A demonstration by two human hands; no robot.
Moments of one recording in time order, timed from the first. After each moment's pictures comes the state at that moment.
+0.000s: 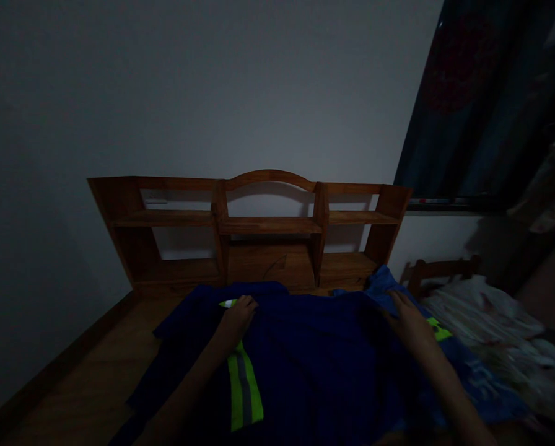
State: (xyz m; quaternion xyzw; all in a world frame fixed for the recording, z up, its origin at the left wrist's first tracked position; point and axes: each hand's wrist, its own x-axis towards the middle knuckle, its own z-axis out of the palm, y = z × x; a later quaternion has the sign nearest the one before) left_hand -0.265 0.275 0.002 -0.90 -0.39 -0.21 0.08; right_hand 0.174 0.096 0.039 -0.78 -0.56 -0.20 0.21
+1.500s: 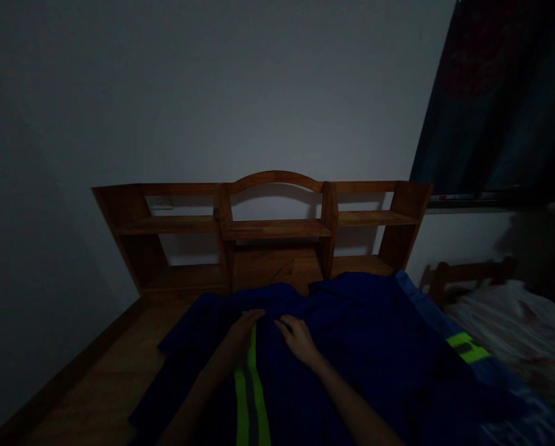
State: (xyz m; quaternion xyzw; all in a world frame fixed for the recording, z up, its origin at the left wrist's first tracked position) left_hand -0.281 0.292 -0.033 -0.90 -0.30 -0.30 -0.09; right_hand -0.071 0.233 -0.030 -0.56 -0.71 0.13 0.40
